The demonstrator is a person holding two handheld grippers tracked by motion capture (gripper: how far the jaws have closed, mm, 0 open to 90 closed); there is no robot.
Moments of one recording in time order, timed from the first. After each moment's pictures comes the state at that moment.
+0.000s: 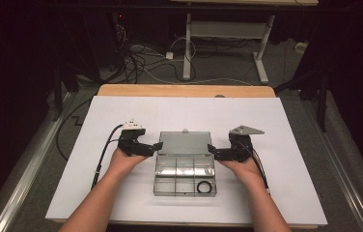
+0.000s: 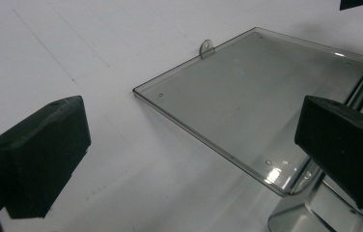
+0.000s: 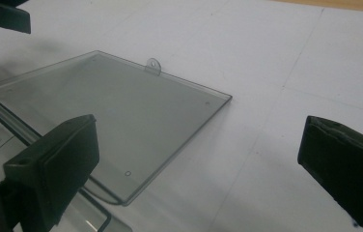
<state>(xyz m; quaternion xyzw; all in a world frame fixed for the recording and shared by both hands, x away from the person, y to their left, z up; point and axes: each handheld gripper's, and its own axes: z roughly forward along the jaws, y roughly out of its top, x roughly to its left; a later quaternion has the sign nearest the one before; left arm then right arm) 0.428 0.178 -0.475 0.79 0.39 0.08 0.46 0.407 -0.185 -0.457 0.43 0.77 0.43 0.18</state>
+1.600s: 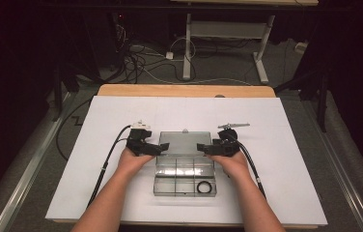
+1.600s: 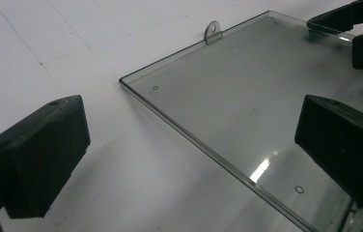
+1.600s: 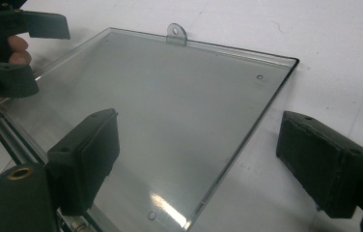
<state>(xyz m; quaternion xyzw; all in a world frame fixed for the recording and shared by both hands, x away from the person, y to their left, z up) 0.441 0.161 -0.493 0.80 0.40 0.06 0.45 0.437 -0.162 -0.479 0.49 0.77 0.41 0.04</state>
